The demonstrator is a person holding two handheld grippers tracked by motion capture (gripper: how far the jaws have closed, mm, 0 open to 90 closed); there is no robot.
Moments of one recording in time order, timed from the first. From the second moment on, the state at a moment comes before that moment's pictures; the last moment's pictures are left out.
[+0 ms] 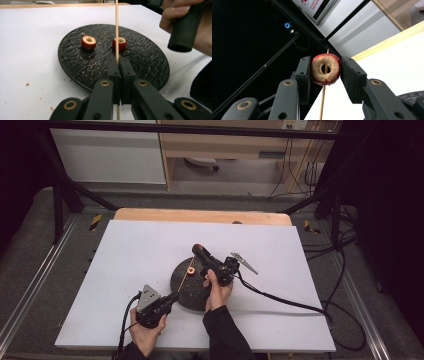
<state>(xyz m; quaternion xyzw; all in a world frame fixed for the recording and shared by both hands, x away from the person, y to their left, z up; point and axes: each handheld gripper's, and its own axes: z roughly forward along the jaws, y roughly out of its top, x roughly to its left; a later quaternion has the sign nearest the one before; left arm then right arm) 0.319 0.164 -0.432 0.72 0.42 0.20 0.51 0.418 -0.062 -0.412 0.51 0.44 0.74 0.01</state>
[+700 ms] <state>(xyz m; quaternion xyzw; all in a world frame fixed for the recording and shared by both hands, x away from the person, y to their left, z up) 0.341 0.154 -0.424 0.72 0.42 0.20 0.52 0.407 -0.055 -0.427 0.49 0.50 0.71 0.01</state>
